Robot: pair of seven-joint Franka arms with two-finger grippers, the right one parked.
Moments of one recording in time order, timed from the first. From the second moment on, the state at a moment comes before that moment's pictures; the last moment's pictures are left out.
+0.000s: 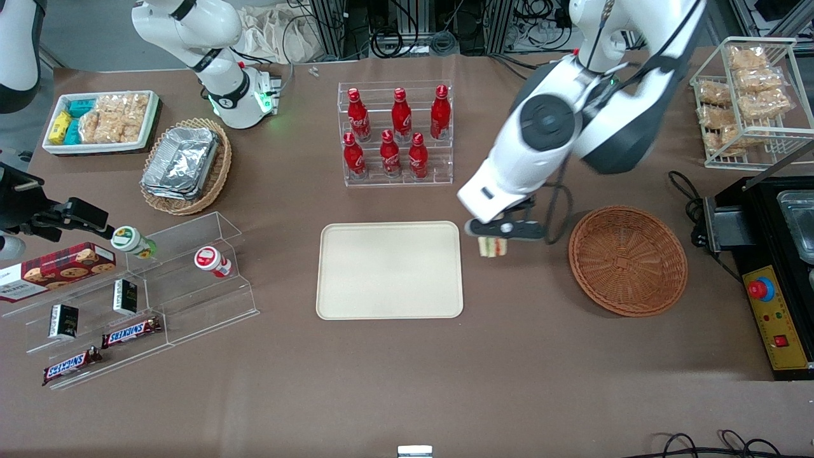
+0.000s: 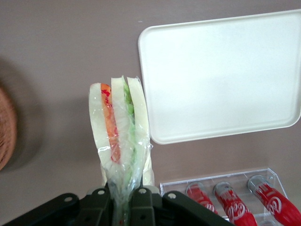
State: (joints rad) arm -0.15 0.39 -0.55 -1.56 0.10 1.84 -0.57
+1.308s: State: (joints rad) arm -0.23 0.77 -0.56 -1.52 0.36 2.18 -0.75
